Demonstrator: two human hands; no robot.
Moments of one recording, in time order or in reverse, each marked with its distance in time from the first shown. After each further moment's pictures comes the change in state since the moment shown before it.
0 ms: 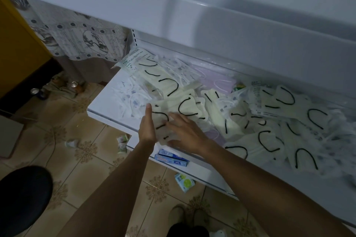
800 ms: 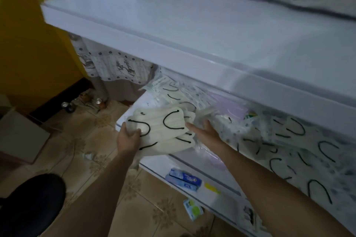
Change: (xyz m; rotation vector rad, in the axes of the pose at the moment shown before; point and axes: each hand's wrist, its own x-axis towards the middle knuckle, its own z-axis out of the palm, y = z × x) left_hand -0.024 0.050 -0.100 0.213 0.334 0.356; right_hand 0.012 -0.037 -0.075 0.867 0.142 0.626
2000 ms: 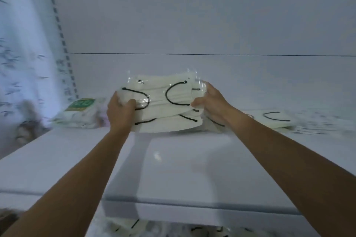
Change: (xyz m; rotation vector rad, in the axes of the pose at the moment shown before) left_hand -0.080 0.386 0.073 -0.416 -0.257 0.654; right_hand -0.146 -0.221 -0.296 0.355 0.437 -0.642
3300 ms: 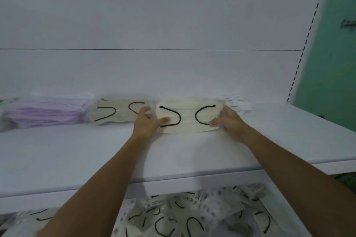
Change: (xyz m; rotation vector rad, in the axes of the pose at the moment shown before) left_hand -0.170 0.000 0.187 0.081 -0.578 -0.153; right_hand -0.125 0.074 -0.257 -0.100 0.279 0.176
